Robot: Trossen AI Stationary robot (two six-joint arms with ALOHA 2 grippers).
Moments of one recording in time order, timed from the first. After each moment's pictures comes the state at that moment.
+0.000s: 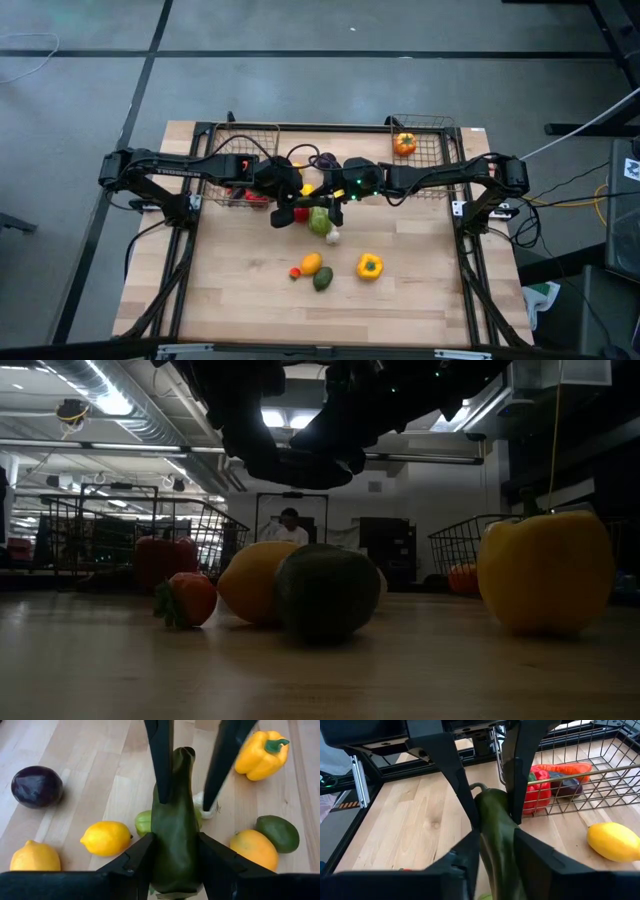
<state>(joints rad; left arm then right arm) 0.09 1.41 1.09 -0.54 0.02 -0.13 -0.08 1.67 1.13 0.11 -0.17 0.15</state>
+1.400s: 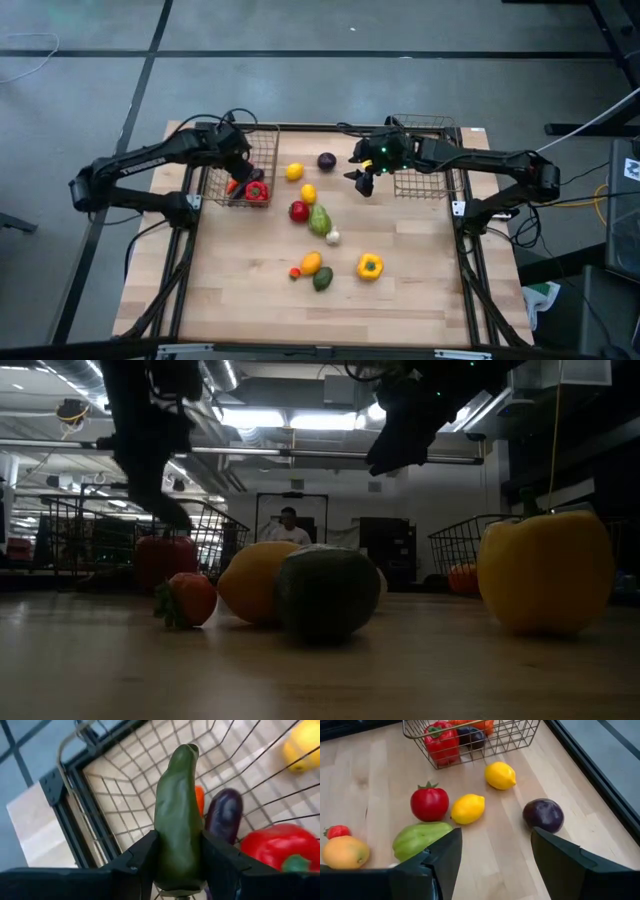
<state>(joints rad) 0.52 1.09 0.93 -1.11 -0.41 -0.45 -0.29 1.41 1.13 -0.40 -0.08 0.05</state>
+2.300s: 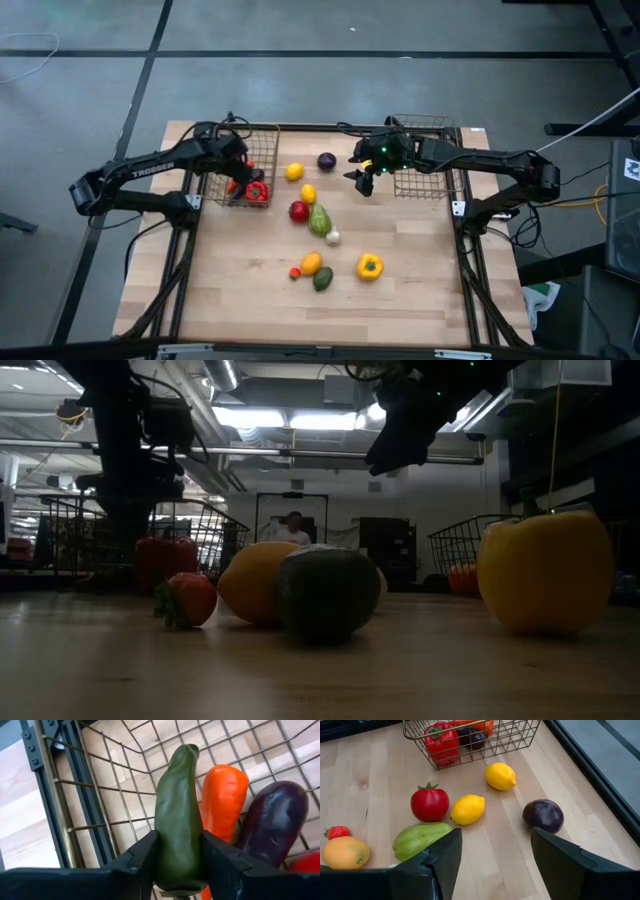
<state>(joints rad) 0.63 1.10 0.69 -0.90 -0.41 -0.50 -0.29 1.41 1.13 -0.40 -0.08 0.05</state>
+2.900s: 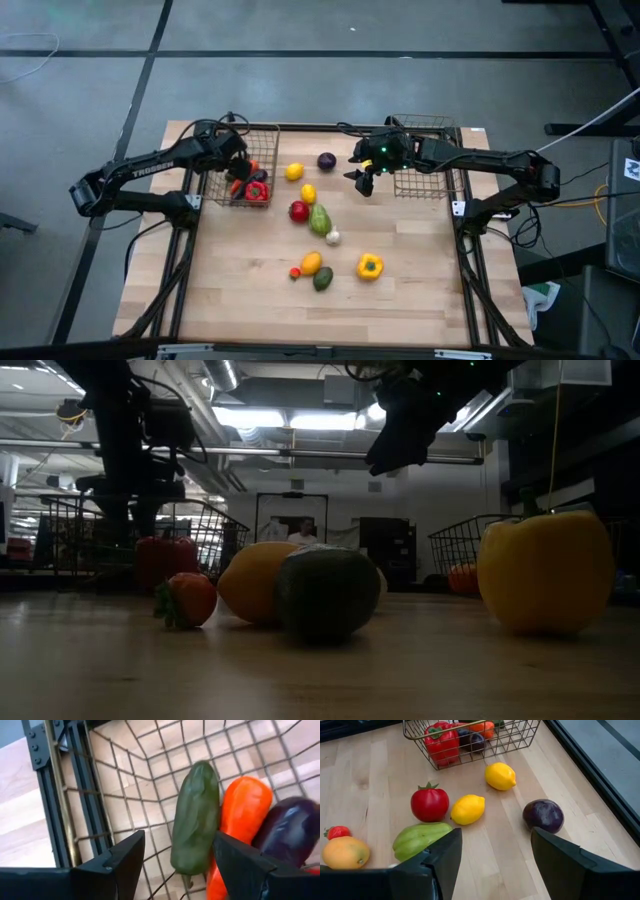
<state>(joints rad) 0.66 1.10 0.69 -0.86 -0.41 -0.52 -0.29 1.41 1.13 -0.40 -0.08 0.05</state>
